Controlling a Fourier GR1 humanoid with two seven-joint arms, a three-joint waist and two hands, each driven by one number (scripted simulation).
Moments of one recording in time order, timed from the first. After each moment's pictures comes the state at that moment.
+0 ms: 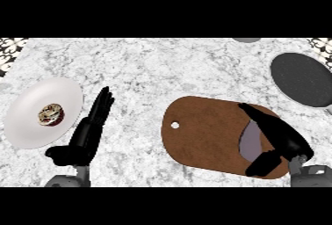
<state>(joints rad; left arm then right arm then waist) -0.05 0.10 -0.17 -1.56 0.06 0.07 -0.11 -0.13 -0.41 0.24 -1.70 0.47 0.40 0.51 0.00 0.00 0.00</state>
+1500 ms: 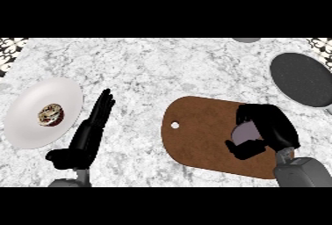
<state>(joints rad) -0.02 0.06 -0.15 -1.59 0.00 0.04 -0.09 -0.18 -0.32 0.21 -1.61 0.87 0.21 0.23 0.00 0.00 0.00</state>
